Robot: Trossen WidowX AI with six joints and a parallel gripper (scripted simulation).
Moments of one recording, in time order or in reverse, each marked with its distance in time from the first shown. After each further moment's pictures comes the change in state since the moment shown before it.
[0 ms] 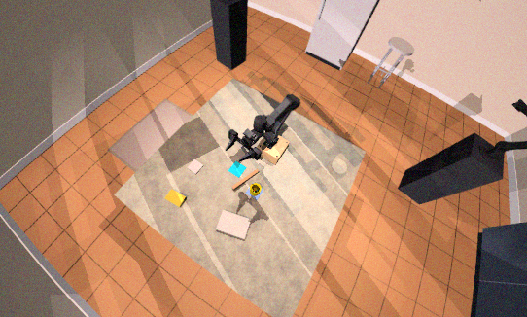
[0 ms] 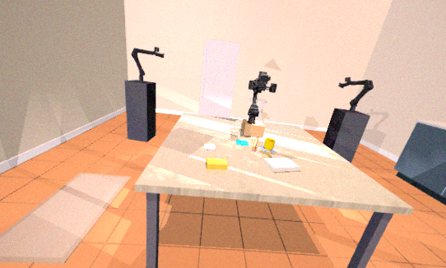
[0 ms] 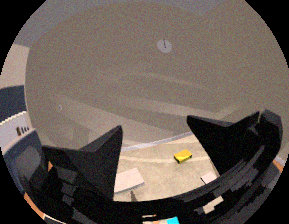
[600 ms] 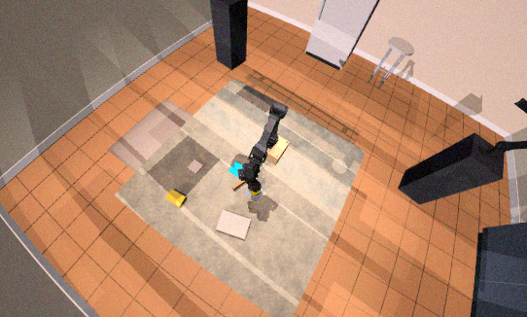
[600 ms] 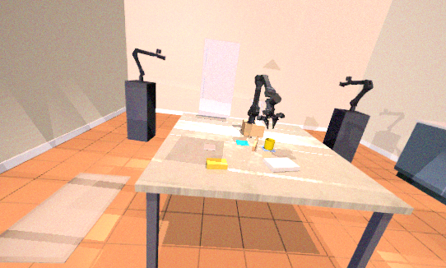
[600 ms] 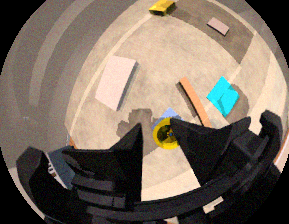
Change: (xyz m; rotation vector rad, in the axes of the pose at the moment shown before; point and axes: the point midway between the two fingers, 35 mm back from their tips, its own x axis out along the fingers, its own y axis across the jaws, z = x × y) arm -0.008 0.096 -0.239 0.689 1.185 -0.298
